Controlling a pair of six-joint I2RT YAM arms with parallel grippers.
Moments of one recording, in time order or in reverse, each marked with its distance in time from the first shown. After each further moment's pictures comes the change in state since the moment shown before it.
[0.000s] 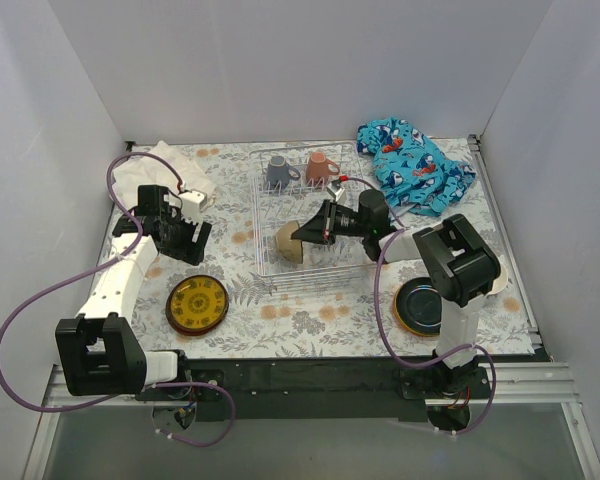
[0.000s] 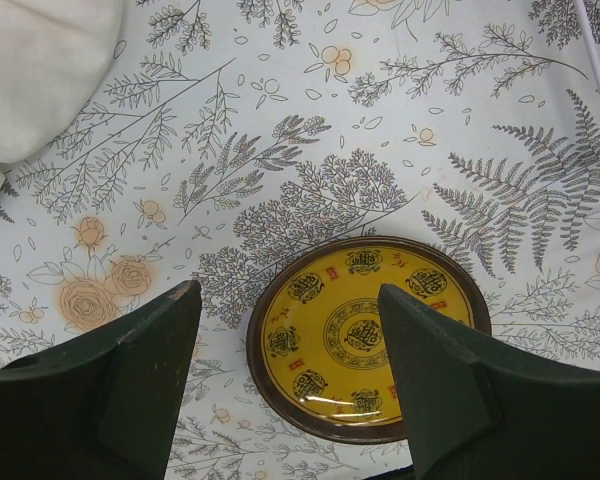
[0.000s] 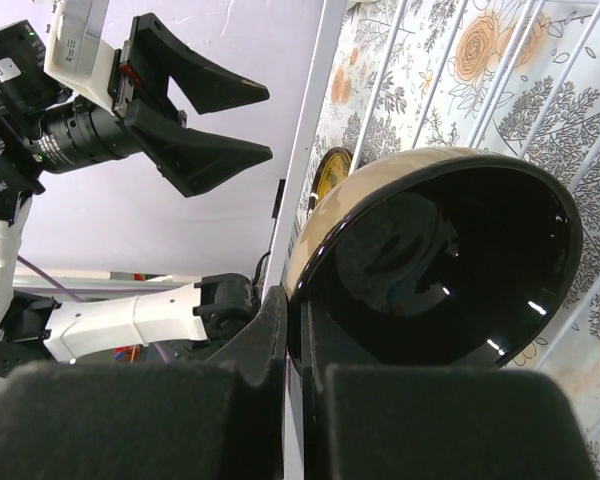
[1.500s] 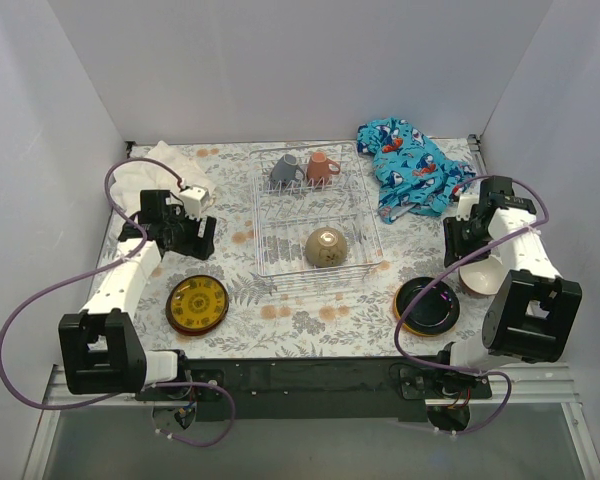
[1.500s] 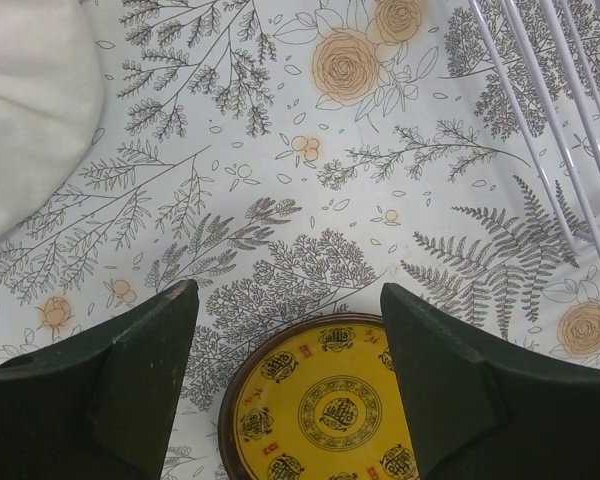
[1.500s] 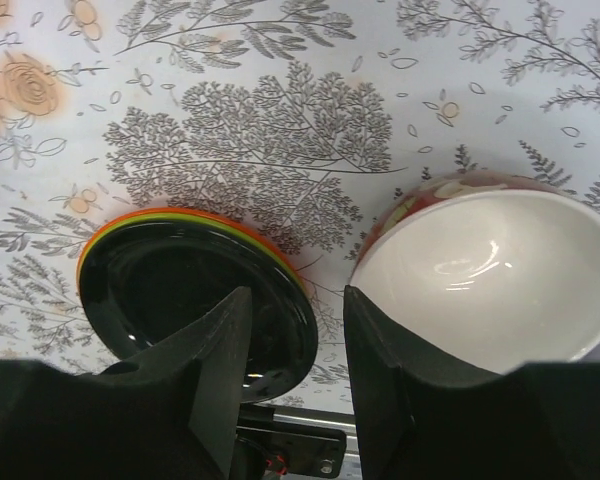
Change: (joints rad) left arm 0.000 -0.010 -0.100 0.230 0.105 -0.082; right arm -0.702 -0.473 0.203 -1.843 0.703 -1.473
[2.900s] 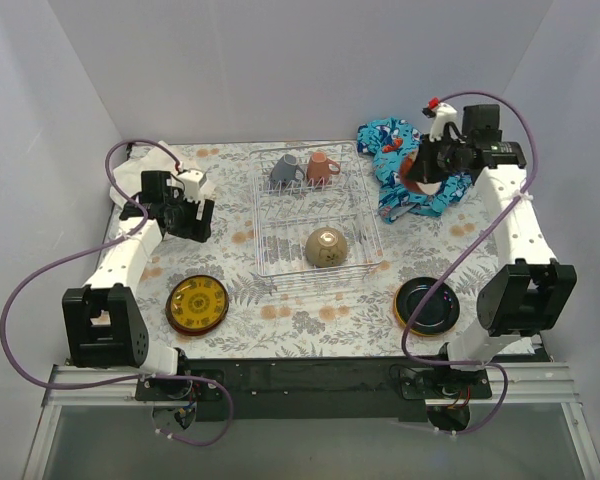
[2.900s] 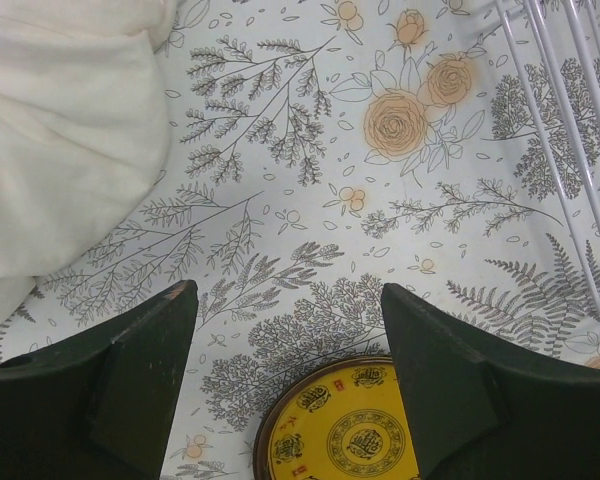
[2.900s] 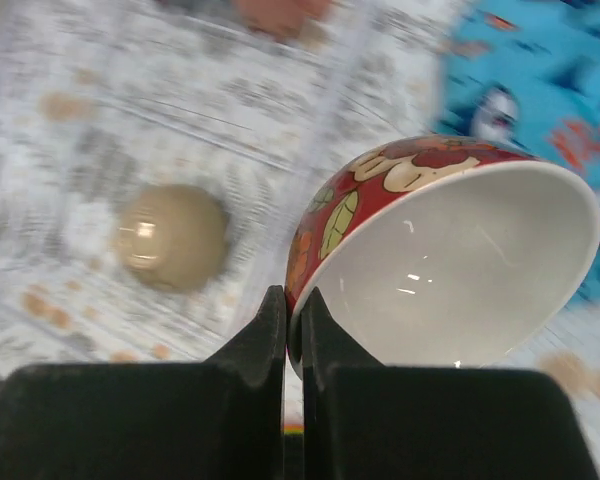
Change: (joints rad) left arm 0.000 0.161 0.172 -0.024 -0.060 -0.019; right arm 0.187 0.152 0.535 0.098 -0.264 0.083
